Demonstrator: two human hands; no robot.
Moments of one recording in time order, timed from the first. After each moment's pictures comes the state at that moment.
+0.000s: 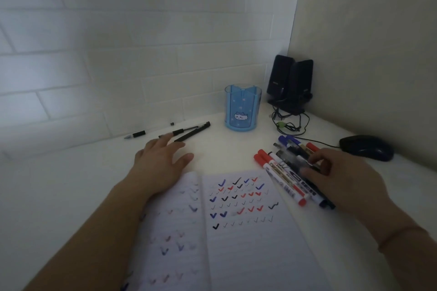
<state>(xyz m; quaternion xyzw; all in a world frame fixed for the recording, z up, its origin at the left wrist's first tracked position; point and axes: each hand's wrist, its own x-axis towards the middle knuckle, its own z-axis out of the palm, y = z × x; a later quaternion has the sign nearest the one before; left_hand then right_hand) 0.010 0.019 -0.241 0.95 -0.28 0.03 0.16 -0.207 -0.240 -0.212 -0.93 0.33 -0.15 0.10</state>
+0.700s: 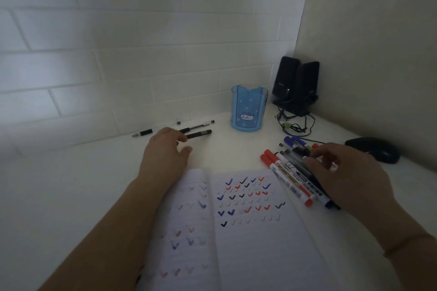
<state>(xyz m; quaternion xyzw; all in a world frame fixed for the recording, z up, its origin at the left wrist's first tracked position) 0.006 0.013 -0.233 0.90 -0.25 0.17 0.33 -0.207 -0.218 -0.199 -0.92 0.28 -0.24 0.11</state>
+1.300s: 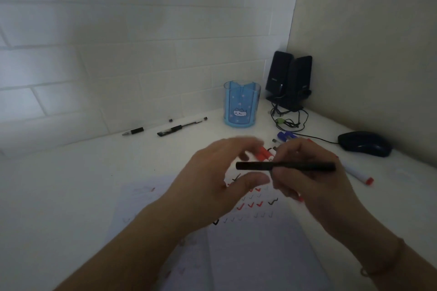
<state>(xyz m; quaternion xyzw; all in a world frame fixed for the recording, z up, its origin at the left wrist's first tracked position) -0.107 -0.011 -0.194 0.72 -0.56 0.11 0.40 -0.214 -0.164 -0.194 -0.79 -0.01 -0.27 0.55</state>
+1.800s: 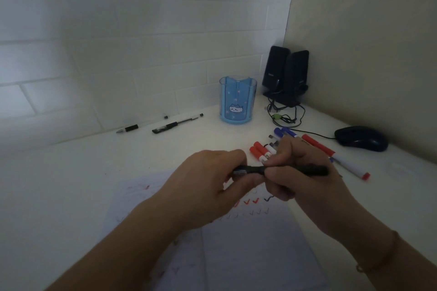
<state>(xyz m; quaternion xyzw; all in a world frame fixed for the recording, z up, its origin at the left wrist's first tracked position) -0.102 -0.012 -0.197 0.76 -0.58 0.08 0.28 -0.210 -0.164 -0.195 -0.75 -0.06 -0.21 0.63</state>
